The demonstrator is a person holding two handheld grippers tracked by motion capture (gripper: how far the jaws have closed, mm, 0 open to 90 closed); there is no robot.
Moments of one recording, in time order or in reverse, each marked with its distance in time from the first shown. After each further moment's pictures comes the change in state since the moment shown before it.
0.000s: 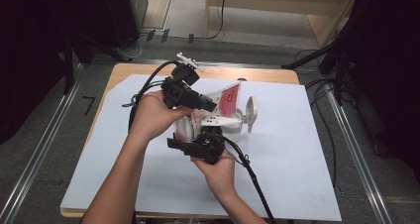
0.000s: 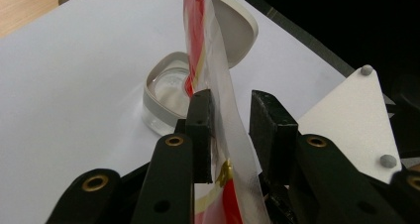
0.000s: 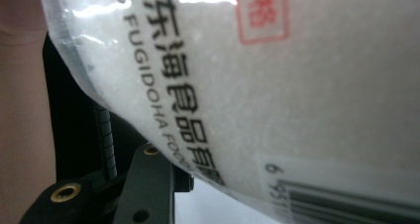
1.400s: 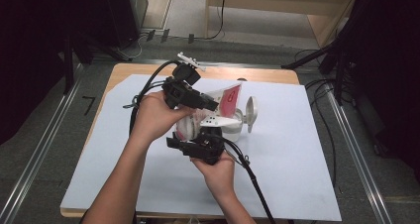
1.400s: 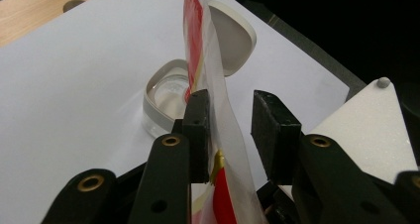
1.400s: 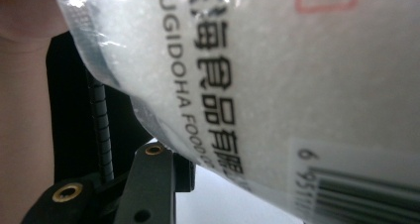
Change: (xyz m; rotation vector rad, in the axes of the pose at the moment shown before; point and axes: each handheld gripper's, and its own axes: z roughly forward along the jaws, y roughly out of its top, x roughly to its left) left arm -0.004 0.002 0.000 -0.031 0.009 -0.008; right arm 0.007 0.002 -0.001 -0.017 -0.018 -0.024
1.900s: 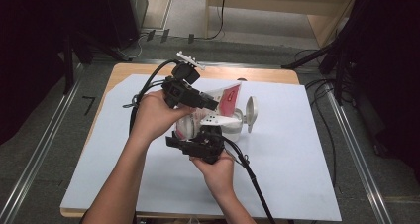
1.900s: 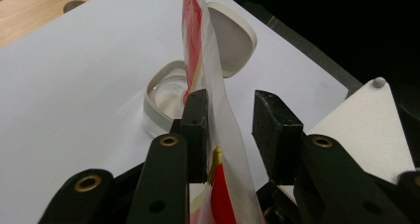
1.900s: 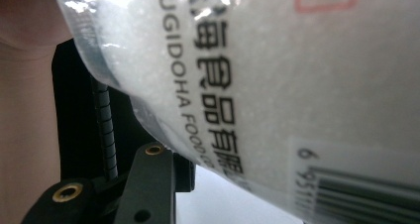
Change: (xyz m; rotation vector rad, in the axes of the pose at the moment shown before) left arm 0.001 0.001 -0.001 0.001 0.001 -0.003; right arm -0.001 0.002 0.001 -0.004 0.009 0.011
